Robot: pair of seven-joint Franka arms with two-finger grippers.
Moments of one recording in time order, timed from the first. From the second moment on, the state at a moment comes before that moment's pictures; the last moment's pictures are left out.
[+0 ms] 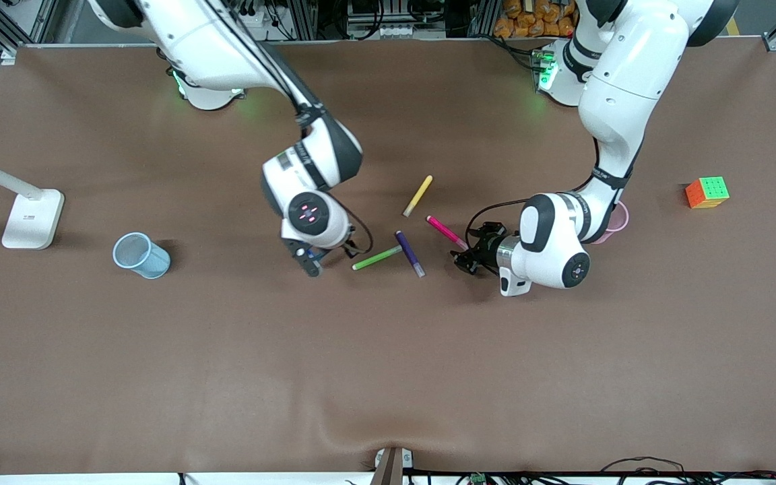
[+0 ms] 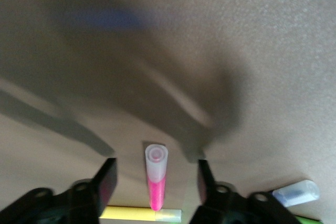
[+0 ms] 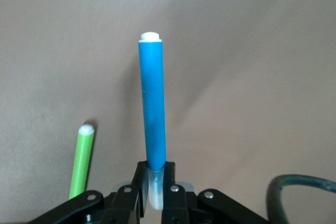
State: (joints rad) left arm -0.32 0.72 -0.10 -1.76 -0.66 2.10 -0.86; right arm 0.59 0.63 -0.01 -1.53 0.20 1.90 1.39
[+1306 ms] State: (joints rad) left arm -0.20 0.44 -0.03 -1.72 -0.37 1.88 -0.86; right arm -0.15 0.55 -0.02 -1.49 0.27 1.34 0.47
